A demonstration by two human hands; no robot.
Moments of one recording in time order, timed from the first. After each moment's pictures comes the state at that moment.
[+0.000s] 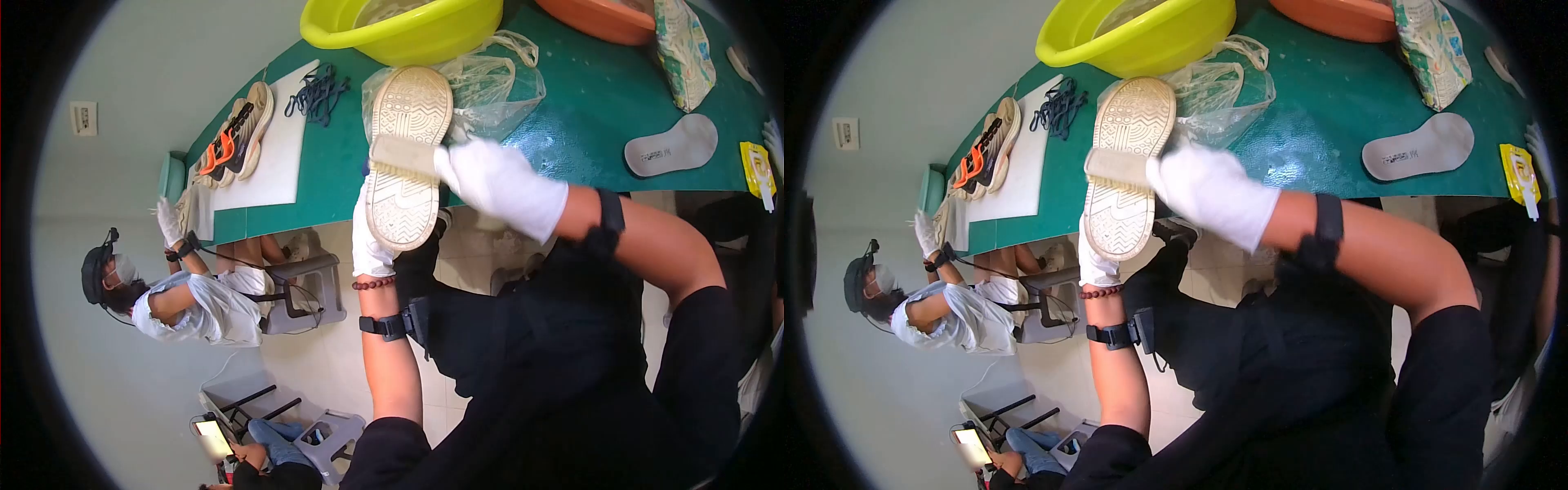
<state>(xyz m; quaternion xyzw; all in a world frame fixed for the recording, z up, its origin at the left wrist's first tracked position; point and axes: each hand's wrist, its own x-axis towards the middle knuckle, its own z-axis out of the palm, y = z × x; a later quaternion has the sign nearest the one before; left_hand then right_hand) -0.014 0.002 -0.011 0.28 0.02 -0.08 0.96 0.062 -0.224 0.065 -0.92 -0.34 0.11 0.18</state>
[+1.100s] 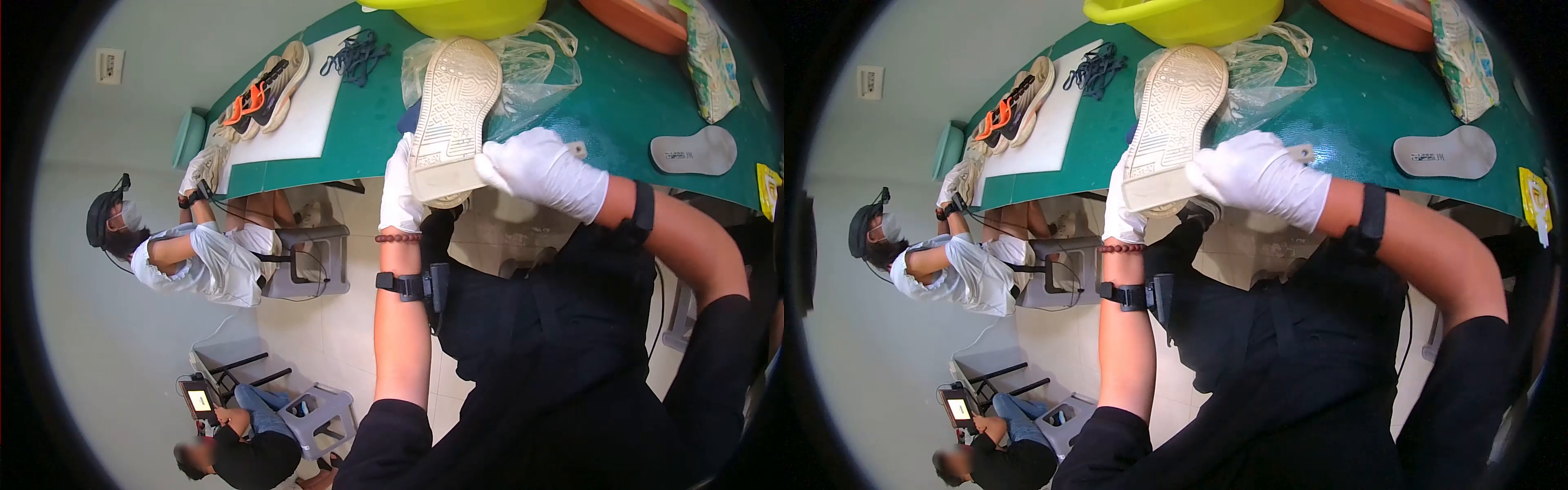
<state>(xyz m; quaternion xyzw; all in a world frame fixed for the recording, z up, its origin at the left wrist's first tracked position) -0.009 -0.008 -0.005 0.48 0.18 0.01 0.86 0.035 -0.238 0.049 -0.86 -0.48 -0.03 0.16</state>
